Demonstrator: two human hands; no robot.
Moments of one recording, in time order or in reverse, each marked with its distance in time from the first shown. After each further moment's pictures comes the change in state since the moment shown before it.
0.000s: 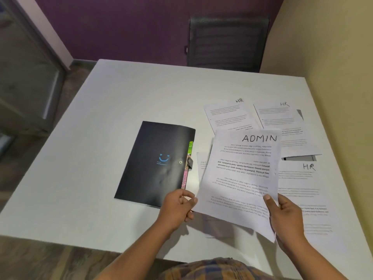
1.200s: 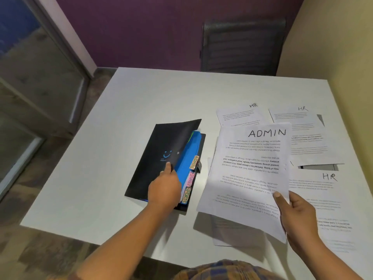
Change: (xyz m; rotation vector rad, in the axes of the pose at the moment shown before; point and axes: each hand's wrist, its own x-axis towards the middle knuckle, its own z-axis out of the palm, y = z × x) left_hand 0.029 0.039 -0.043 1.320 0.313 0.074; right_hand 0.011 -0.026 0.007 -0.016 -0.062 0.016
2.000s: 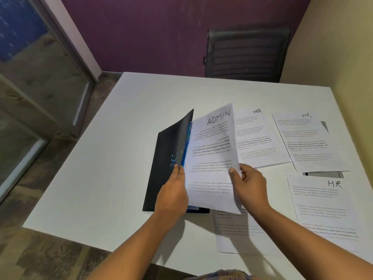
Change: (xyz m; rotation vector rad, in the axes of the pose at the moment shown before) left_hand -0.014 0.002 -0.010 -0.406 0.046 0.034; right_hand 0.010 -0.053 0.107 -0.226 -0.180 -0.253
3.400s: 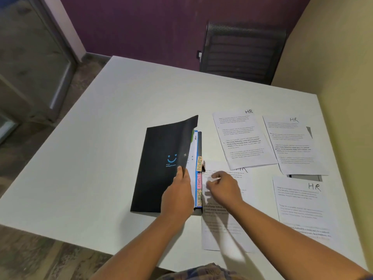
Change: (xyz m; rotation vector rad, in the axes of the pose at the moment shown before) left_hand 0.005 0.025 0.036 0.013 -0.058 -0.015; right_hand 0.023 0.029 0.039 -0.348 -0.216 0.212
